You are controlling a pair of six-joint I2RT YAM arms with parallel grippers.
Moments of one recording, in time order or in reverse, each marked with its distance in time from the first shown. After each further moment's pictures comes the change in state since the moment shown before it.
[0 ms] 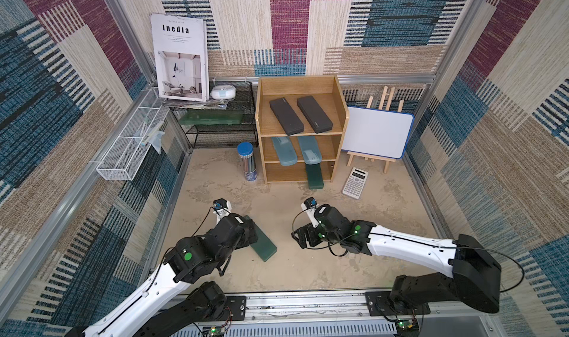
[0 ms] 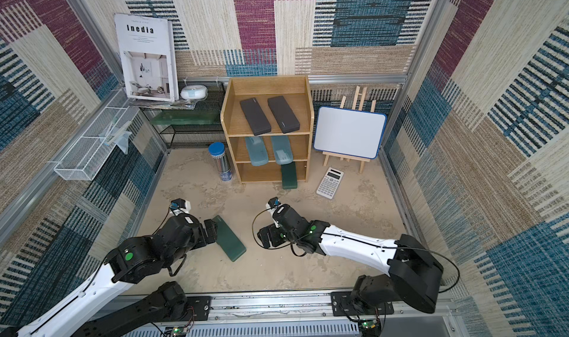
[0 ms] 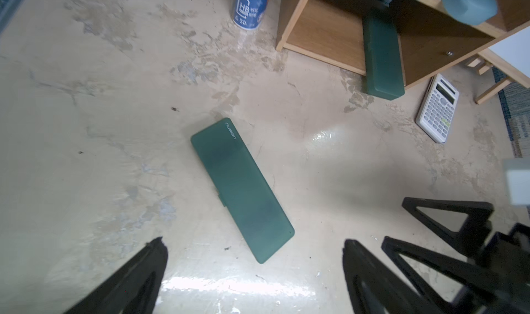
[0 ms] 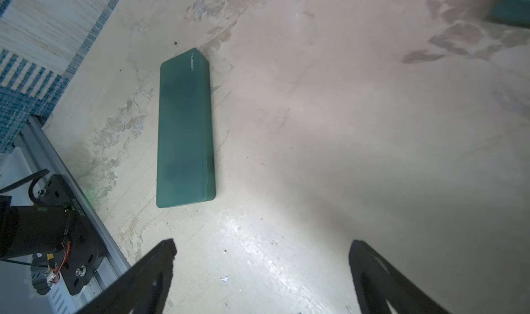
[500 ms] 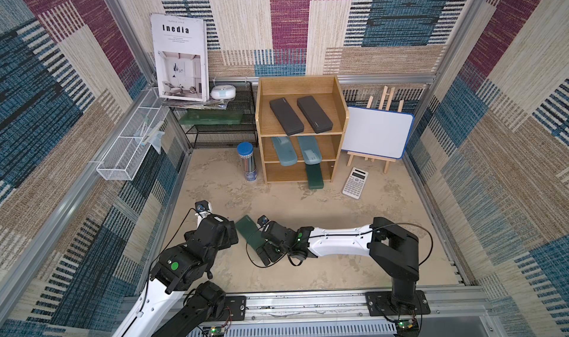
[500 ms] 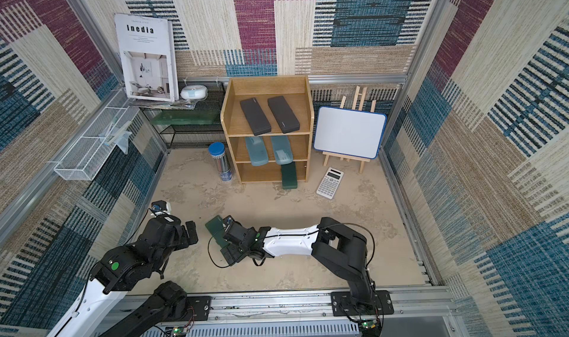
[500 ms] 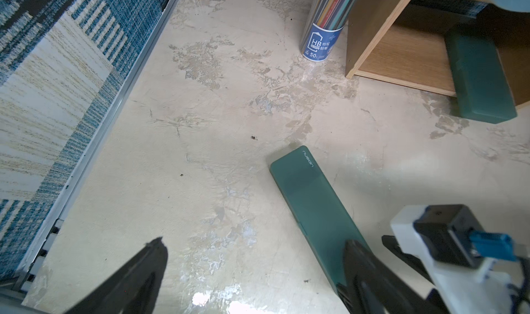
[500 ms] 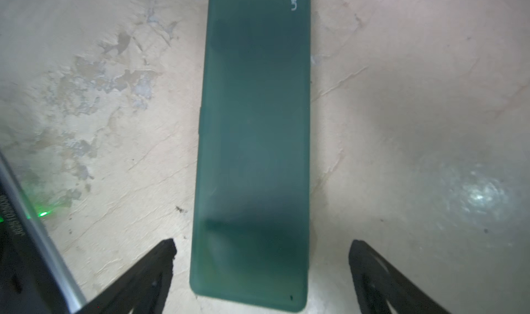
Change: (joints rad) left arm 0.262 -0.068 -0.062 -0.002 -0.032 0.261; right arm 0.211 0.523 0.405 -0.055 0.130 -0.034
